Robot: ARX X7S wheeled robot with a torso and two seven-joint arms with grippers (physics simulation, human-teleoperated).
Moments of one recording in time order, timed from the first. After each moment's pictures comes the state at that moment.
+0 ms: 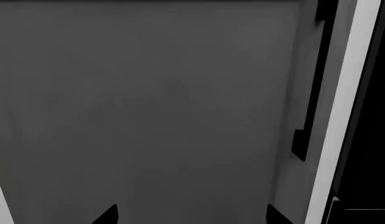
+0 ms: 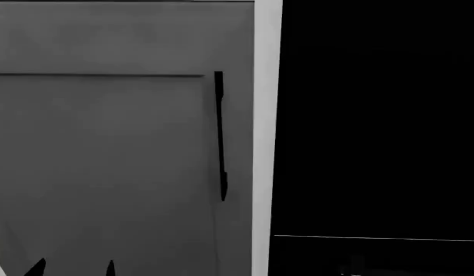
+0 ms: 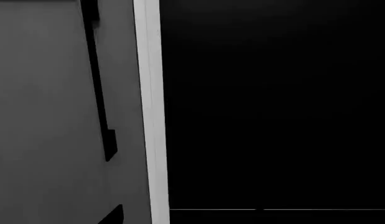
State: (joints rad) left arm 0.00 0.00 0.00 0.00 0.00 0.00 0.00; right arm 0.00 0.00 0.00 0.00 0.00 0.00 0.00
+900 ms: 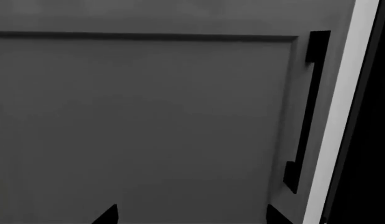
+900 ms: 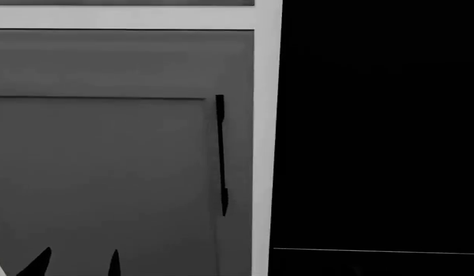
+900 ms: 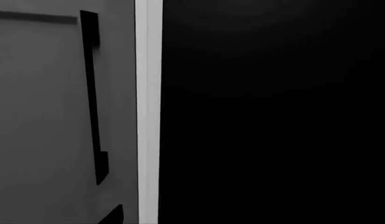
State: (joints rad) left arm -0.05 -0.08 0.10 -0.04 -0.10 0.01 -0.08; right arm 0.07 0.08 -0.11 0.08 0.02 -0.01 0.11
